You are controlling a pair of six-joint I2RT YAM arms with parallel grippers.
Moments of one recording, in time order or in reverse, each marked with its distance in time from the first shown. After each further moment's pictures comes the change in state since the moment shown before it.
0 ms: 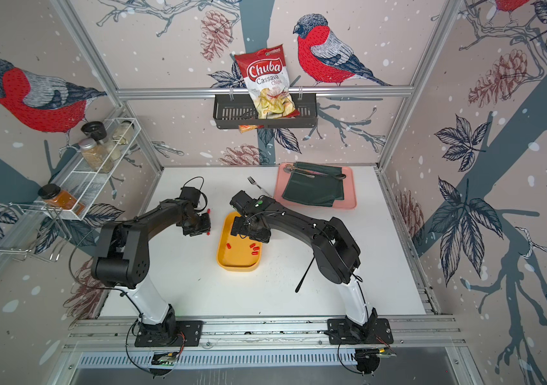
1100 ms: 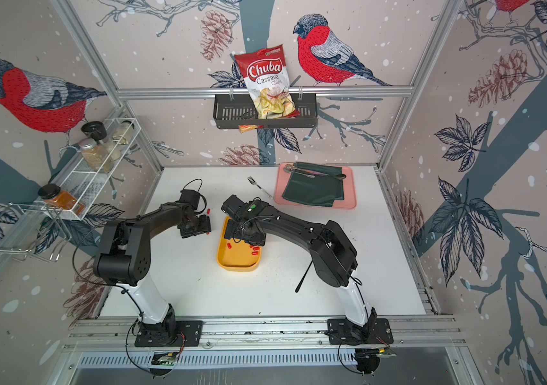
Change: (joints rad) left arm 0.009 -0.003 -0.068 0.080 -0.122 0.016; right arm 0.056 0.003 0.023 -0.022 0.058 0.040
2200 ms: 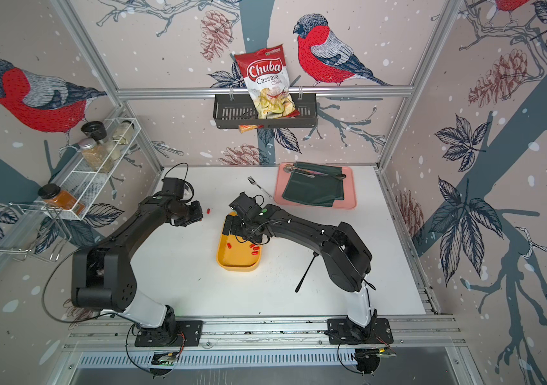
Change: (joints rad) left arm 0.038 -0.261 0.080 -0.107 0.268 -0.022; right arm -0.052 -0.175 -0.286 0.428 -0.152 -0.016
